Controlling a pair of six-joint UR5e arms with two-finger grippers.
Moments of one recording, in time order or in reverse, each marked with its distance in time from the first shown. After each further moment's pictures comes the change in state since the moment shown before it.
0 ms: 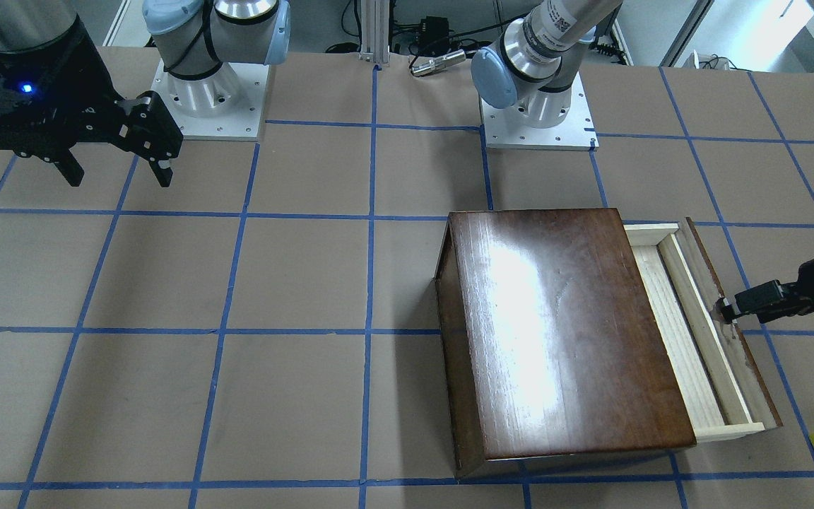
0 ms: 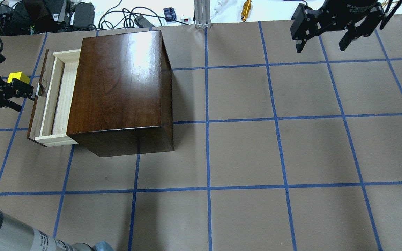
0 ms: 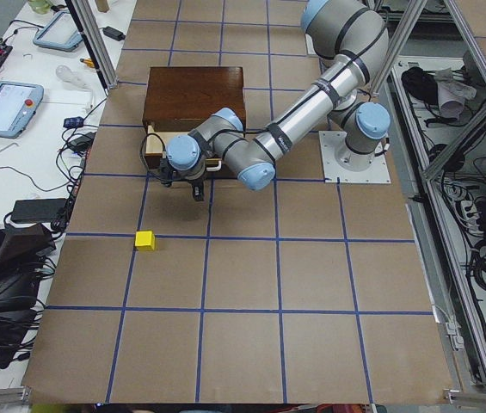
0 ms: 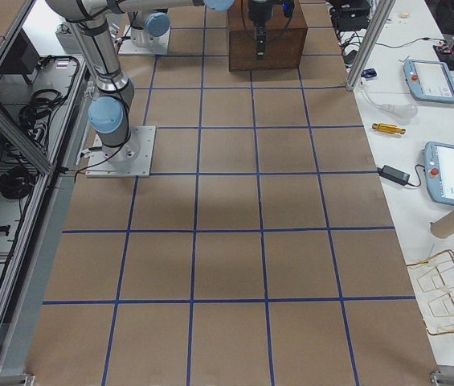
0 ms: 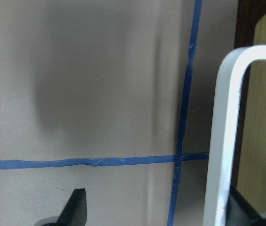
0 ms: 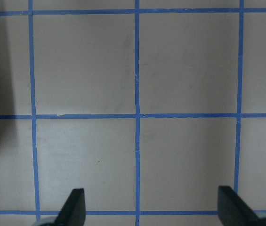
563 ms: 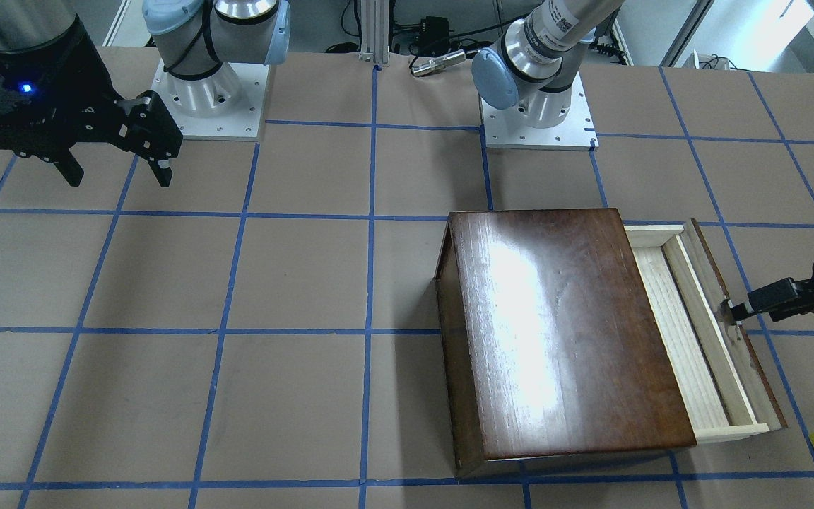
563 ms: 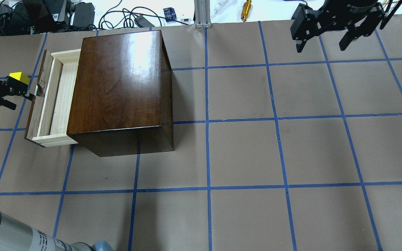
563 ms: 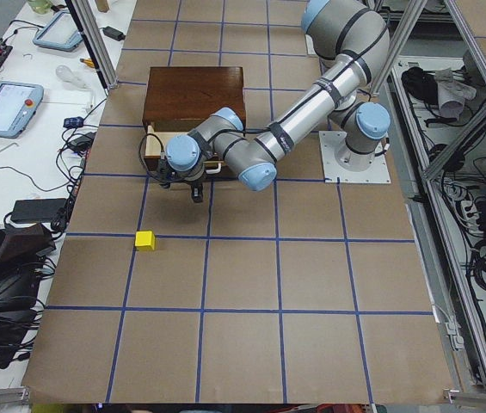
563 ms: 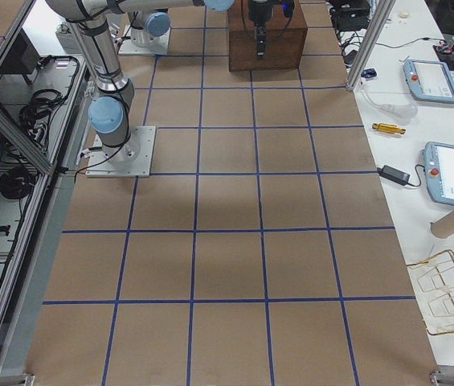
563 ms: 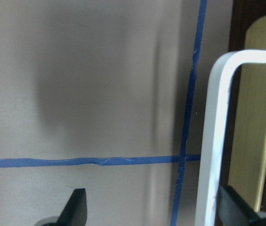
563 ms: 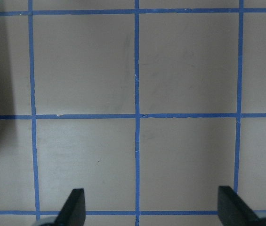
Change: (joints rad) left arm 0.009 0.003 0.025 -0.017 -0.001 0.000; right arm 0.000 0.000 0.000 0.000 0.000 0.000
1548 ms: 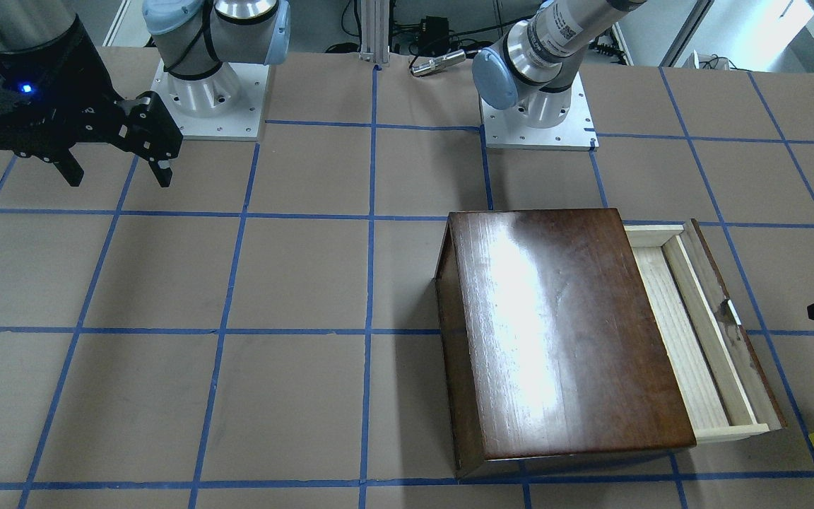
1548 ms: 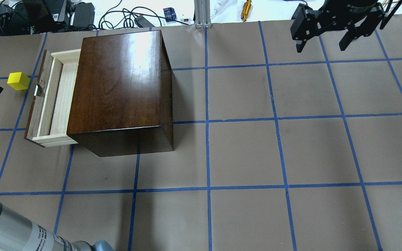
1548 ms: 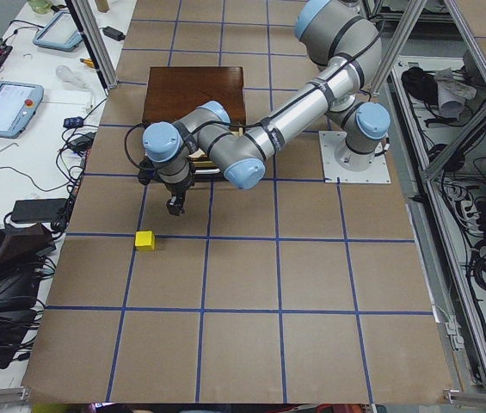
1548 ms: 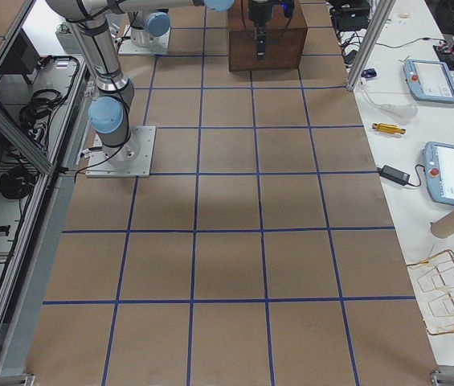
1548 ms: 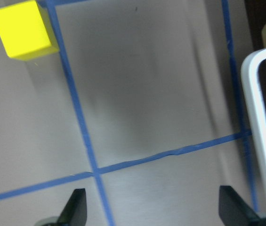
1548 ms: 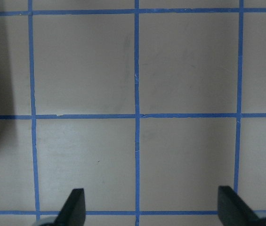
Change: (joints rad) left arm 0.001 -0.094 0.242 0.010 0.212 0.455; right arm 0.000 0.001 0.000 0.000 0.000 0.000
